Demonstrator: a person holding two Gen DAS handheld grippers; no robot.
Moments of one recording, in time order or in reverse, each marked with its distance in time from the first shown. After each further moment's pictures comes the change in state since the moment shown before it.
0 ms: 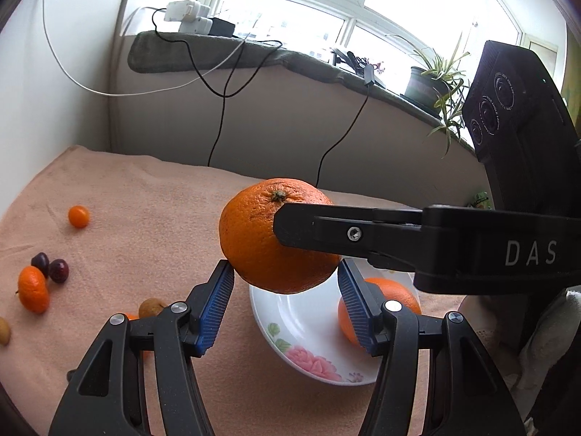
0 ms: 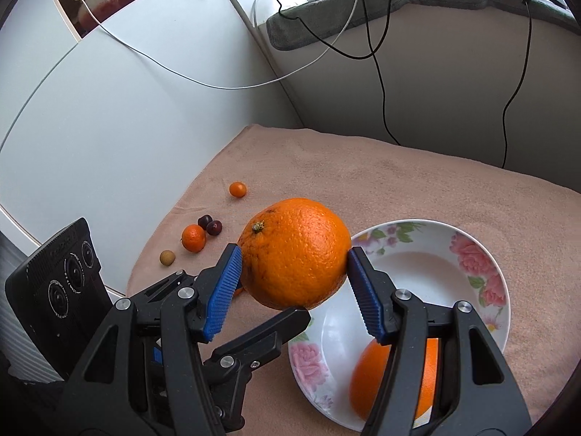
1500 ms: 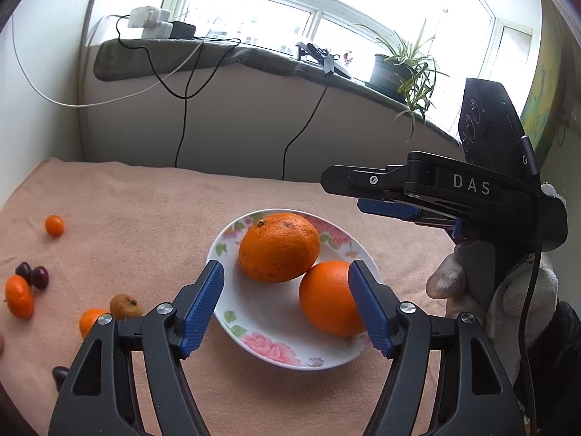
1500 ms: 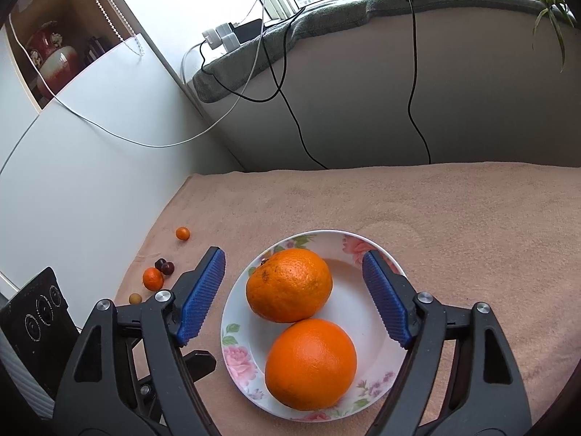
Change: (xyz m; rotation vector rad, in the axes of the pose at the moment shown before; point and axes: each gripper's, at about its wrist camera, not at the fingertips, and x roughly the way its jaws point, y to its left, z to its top) left arm -0.016 -0.029 -0.011 0.071 0.021 -0.081; right arm -0.046 -0.063 -0.019 0.162 -0.177 -0.147
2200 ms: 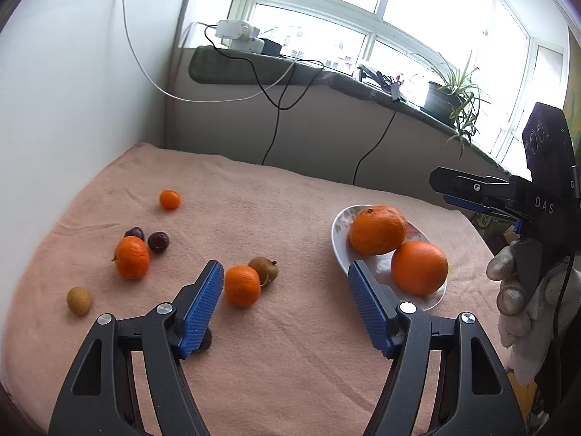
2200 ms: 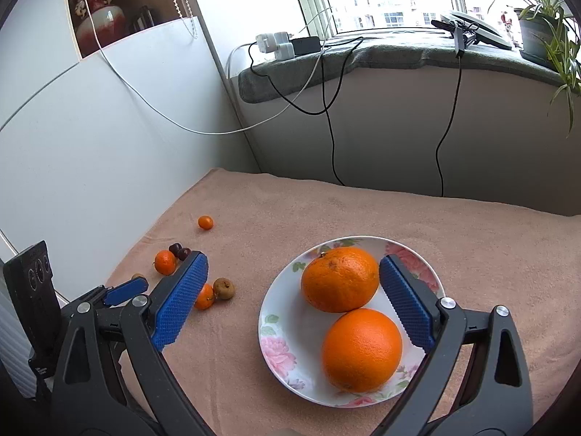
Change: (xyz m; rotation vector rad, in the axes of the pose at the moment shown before) left arm -0.076 0.076 -0.031 -0.085 -0.067 0.190; right arm -0.013 0.077 -0.023 -0.225 -0.048 -0.038
